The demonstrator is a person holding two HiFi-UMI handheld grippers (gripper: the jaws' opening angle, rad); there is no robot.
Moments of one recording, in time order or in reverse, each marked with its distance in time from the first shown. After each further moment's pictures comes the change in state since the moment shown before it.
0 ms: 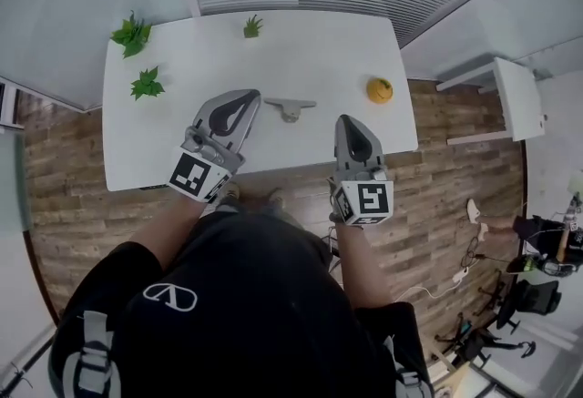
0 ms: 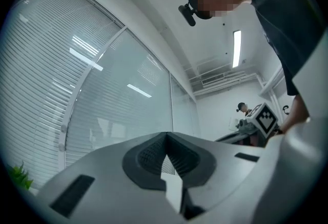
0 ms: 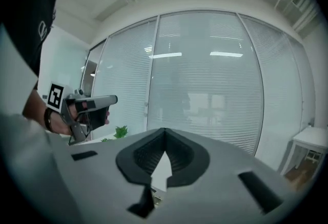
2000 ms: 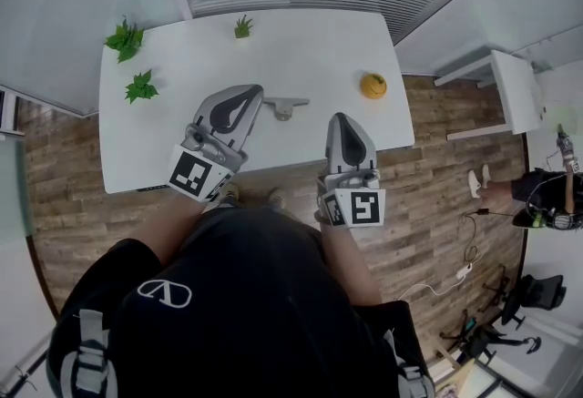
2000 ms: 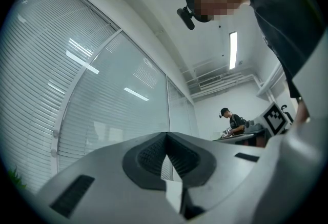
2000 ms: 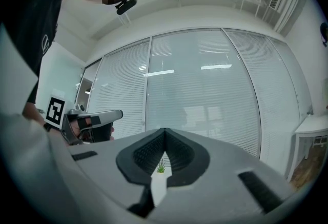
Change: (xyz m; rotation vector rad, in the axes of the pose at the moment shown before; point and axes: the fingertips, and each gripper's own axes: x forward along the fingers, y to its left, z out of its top) left arm 0.023 -0.025 0.009 0.019 -0.012 -0.031; right arm -0.021 -0.004 0.035 0.081 -0.209 -0.049
